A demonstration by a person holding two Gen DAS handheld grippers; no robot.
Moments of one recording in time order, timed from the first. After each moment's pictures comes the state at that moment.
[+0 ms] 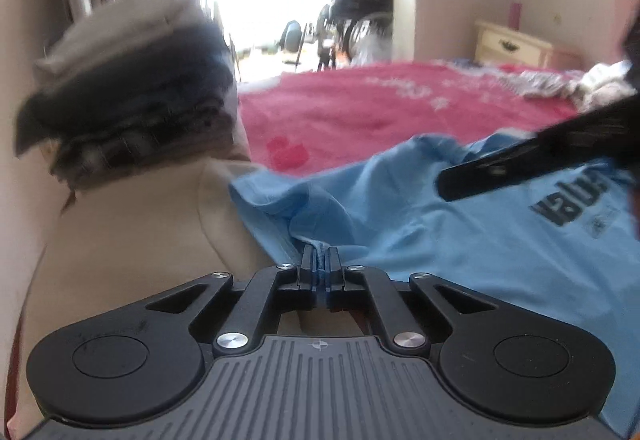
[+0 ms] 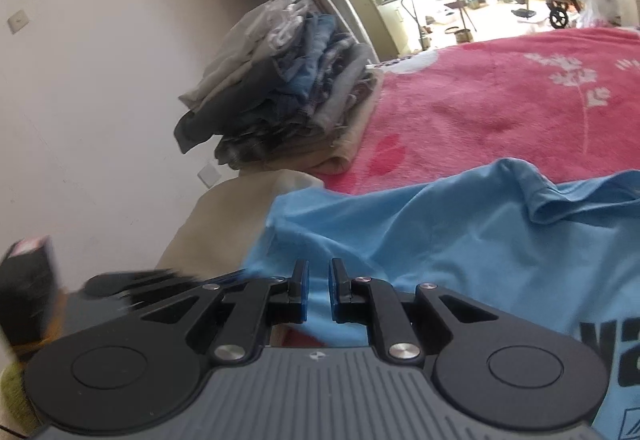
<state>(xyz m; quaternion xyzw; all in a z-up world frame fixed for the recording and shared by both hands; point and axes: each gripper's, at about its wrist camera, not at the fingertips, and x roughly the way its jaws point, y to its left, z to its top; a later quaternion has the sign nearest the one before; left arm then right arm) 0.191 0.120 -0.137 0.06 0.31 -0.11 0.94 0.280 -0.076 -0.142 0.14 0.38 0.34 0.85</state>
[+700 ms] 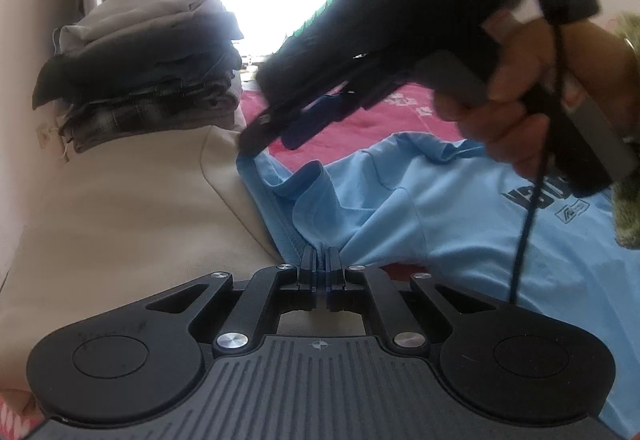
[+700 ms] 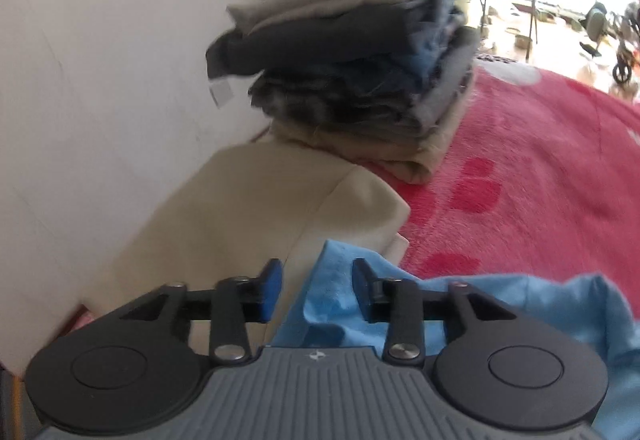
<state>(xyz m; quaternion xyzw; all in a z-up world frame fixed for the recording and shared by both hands) 0.164 0.133 -0.163 0.02 0.29 -0.12 0.95 0.323 0.072 -0.126 -0.06 0.42 0.38 0.82</state>
